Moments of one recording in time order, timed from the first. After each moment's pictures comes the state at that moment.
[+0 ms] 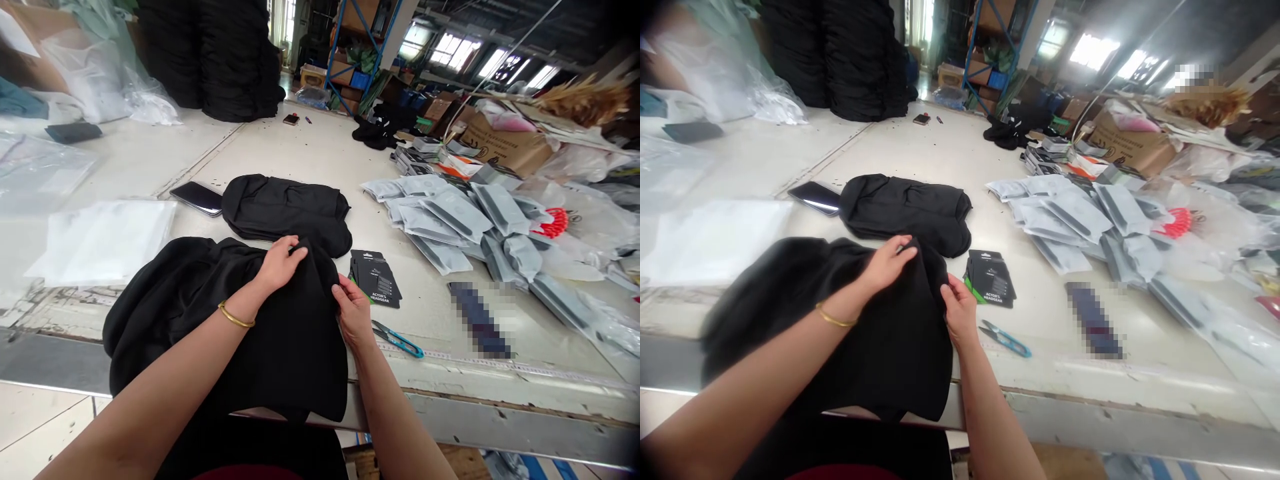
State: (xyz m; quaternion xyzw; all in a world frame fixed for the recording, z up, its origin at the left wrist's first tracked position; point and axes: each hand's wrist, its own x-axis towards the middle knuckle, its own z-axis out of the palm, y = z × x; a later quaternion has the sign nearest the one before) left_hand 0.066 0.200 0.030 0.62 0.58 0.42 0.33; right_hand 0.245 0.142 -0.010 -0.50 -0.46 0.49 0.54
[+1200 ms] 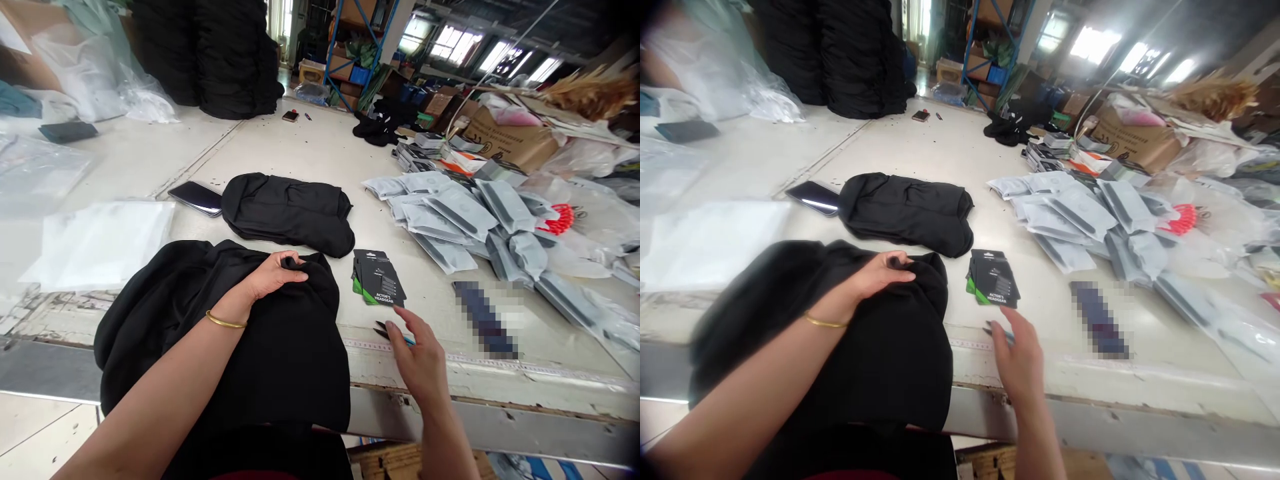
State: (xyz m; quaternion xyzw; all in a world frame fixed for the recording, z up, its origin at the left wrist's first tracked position) left_hand 0.045 0.186 0.039 0.51 0.41 0.41 0.63; right_hand 0.336 0.079 0.015 -0.68 -0.65 0.07 0.34
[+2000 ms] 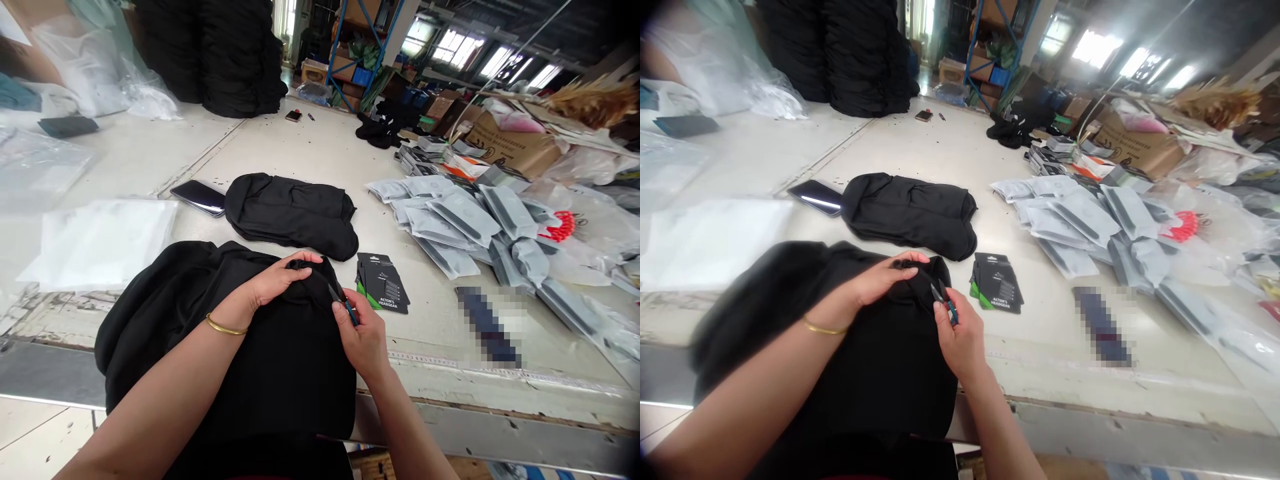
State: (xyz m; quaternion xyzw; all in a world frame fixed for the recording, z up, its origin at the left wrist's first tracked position) left_hand 0.042 0.184 0.037 0.53 0.32 0.39 0.68; right_hand 0.237 0.107 0.035 -0.59 -0.67 0.21 0.41
